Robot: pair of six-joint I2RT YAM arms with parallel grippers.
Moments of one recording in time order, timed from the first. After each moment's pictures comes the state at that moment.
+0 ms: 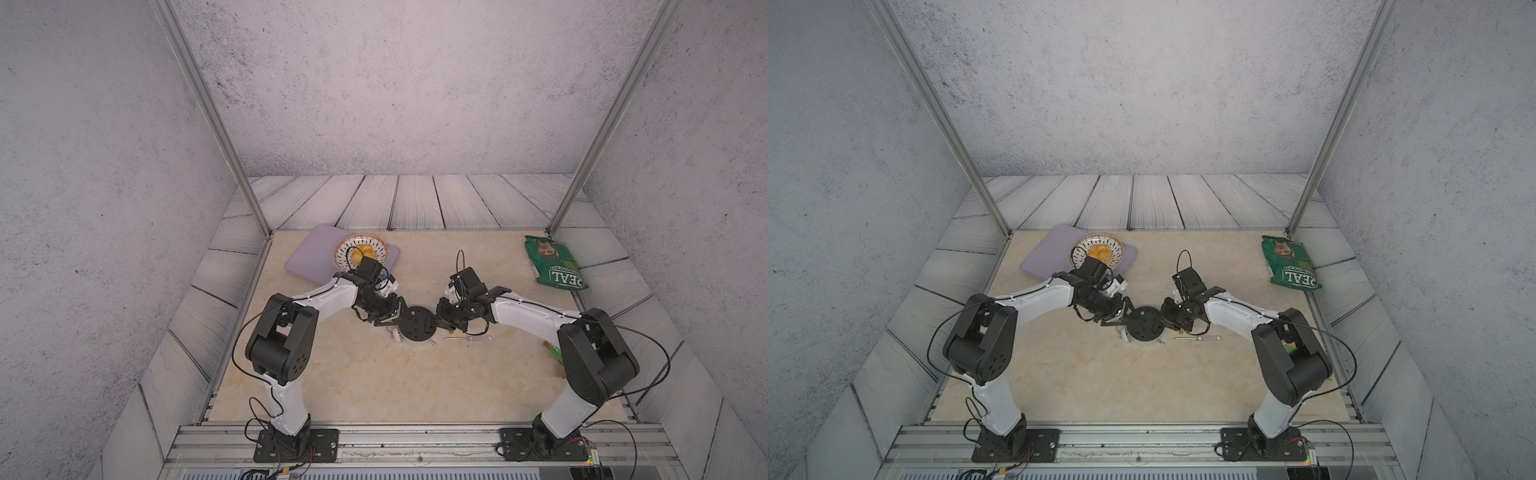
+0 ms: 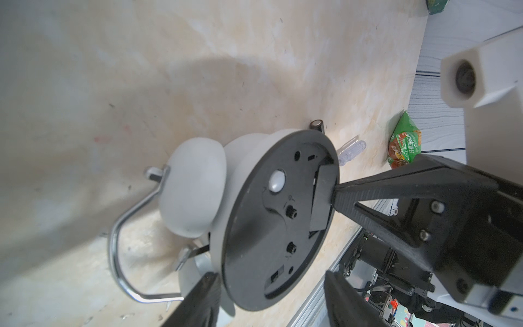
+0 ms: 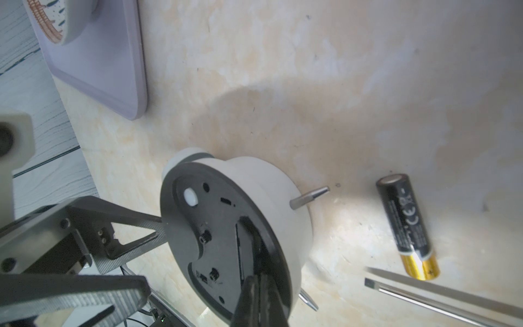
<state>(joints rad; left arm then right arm) -0.48 1.84 1.20 -0.56 0.72 -0.44 0.54 1.67 1.02 -0.41 -0.43 0.85</state>
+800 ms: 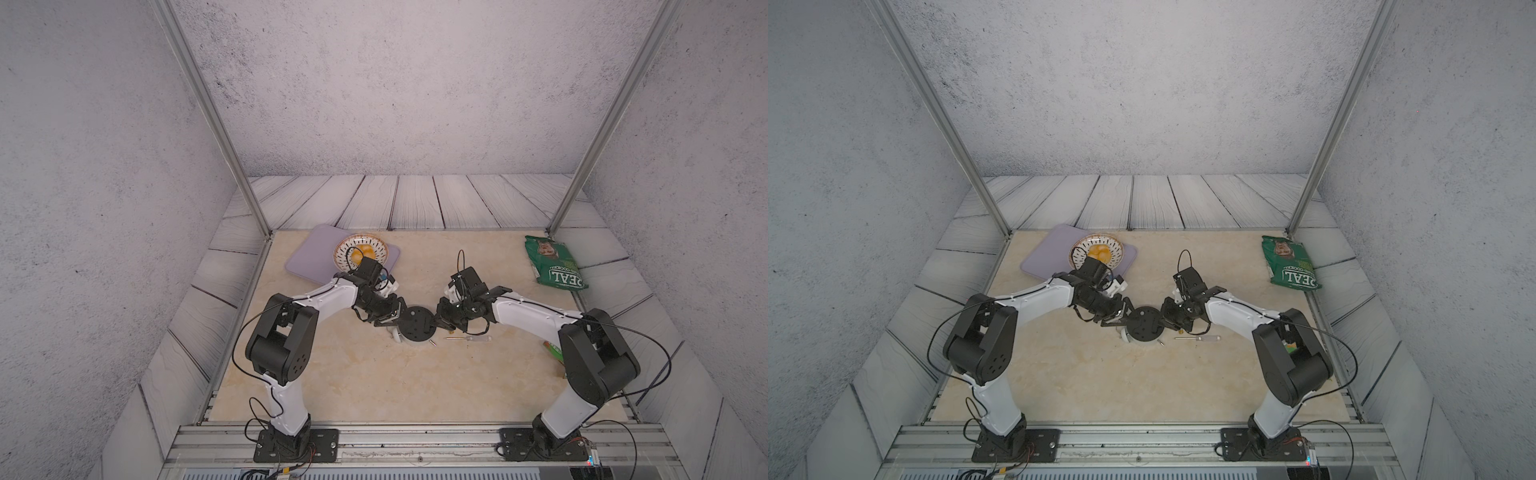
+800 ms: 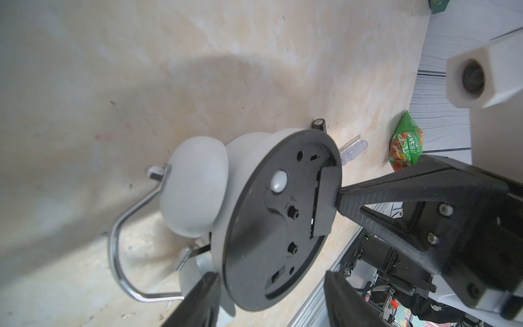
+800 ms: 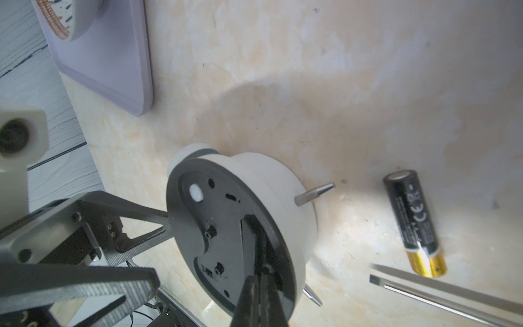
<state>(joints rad) -0.48 1.84 1.20 -0.56 0.72 -0.44 0.54 1.67 1.02 -0.41 -0.46 0.82</state>
